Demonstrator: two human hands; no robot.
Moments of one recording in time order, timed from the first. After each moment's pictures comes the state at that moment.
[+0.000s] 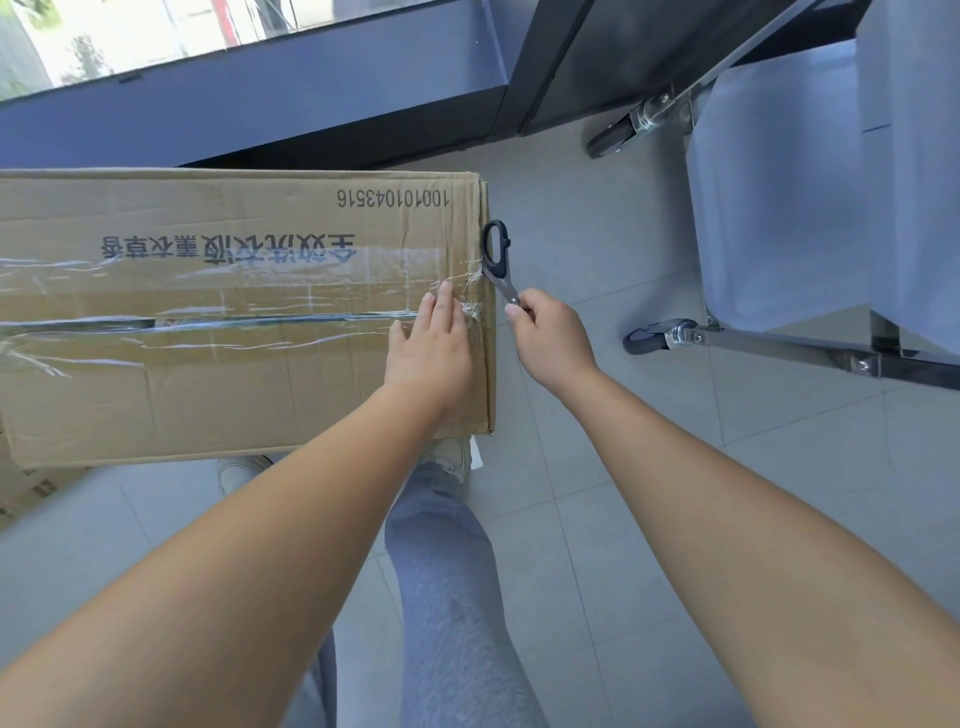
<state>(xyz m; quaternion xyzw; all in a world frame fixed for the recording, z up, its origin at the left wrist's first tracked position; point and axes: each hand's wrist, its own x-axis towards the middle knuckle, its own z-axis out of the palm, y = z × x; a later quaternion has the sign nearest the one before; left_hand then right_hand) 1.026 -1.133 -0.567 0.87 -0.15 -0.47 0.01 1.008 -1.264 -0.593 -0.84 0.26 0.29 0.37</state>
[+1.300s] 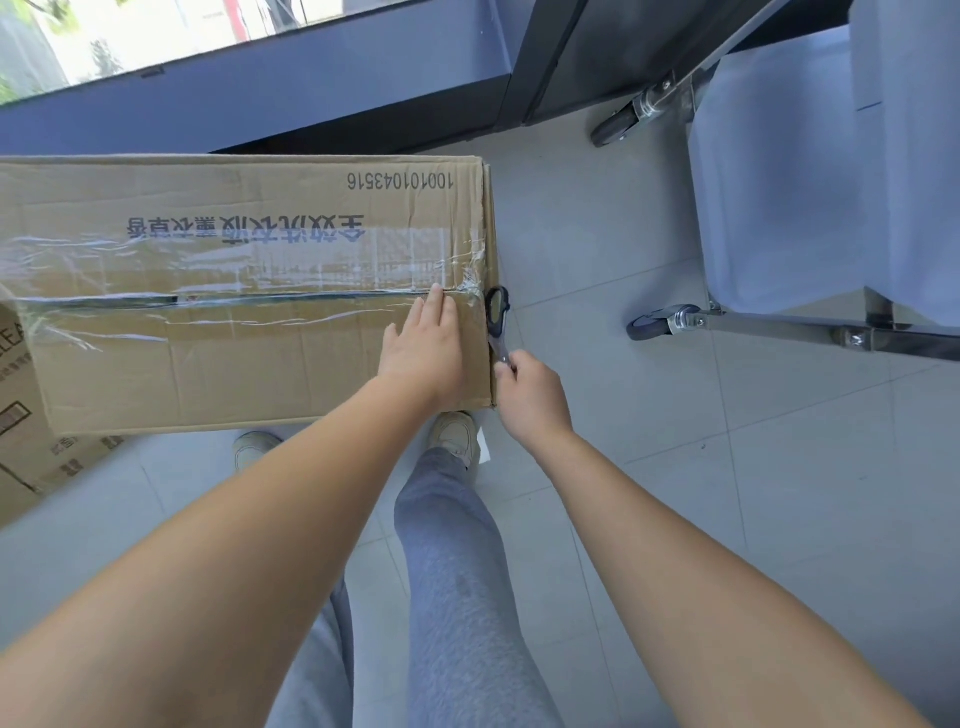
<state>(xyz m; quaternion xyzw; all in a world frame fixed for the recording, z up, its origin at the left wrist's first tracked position) 1.009 -1.120 -0.558 0.87 -0.10 -0.48 0.06 0.943 -1.225 -0.567 -0.81 0.33 0.33 0.37</state>
